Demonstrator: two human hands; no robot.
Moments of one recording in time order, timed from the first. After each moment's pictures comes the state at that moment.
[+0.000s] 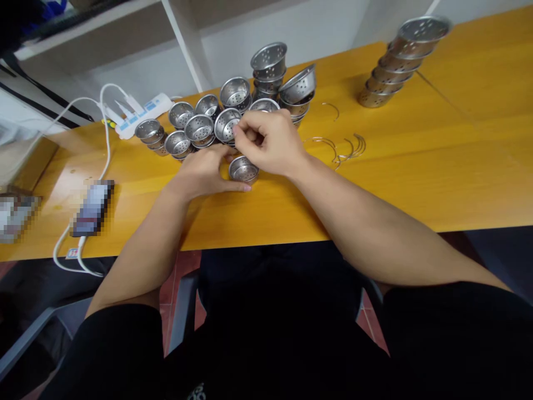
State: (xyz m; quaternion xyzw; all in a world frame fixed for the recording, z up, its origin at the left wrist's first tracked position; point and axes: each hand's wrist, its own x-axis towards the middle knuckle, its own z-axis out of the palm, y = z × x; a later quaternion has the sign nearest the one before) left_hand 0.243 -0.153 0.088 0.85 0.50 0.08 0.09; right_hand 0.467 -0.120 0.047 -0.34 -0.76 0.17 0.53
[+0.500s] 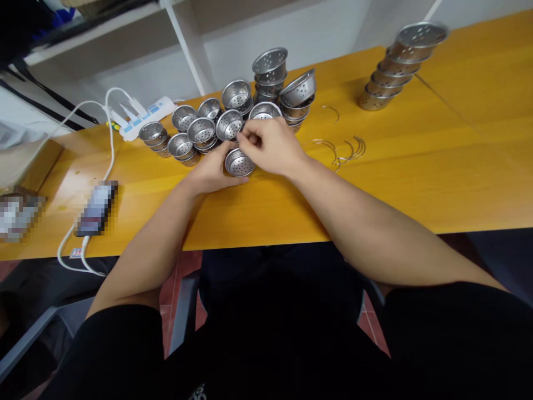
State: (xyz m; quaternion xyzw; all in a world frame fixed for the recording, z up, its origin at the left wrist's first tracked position) left_hand 0.228 -0.113 0.037 0.84 0.43 0.23 0.23; right_hand 0.470 -0.117 0.046 -0.43 -0.78 0.17 0.42
